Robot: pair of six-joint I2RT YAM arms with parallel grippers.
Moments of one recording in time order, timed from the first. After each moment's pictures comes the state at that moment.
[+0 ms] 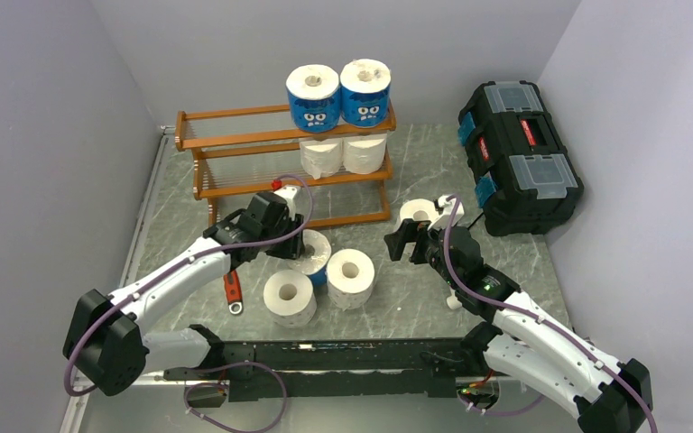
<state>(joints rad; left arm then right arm) -0.62 1.21 0.85 -0.48 0.01 -0.38 0.67 0.74 0.51 -0.13 0.23 0.48</state>
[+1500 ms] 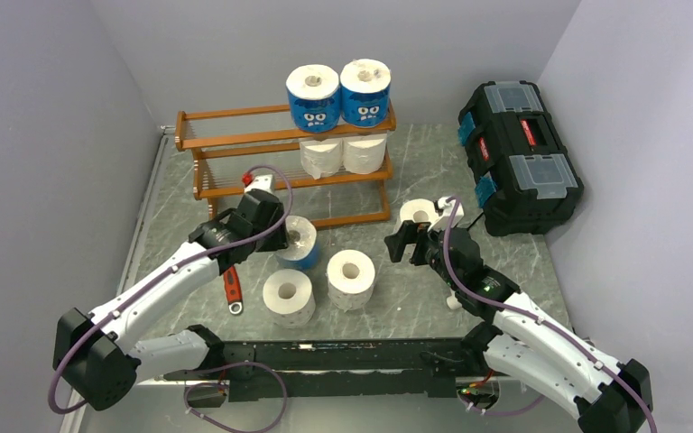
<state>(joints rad) -0.62 1.12 0.92 -0.58 -0.24 -0.54 0.67 0.73 0.50 -0.13 0.23 0.48</state>
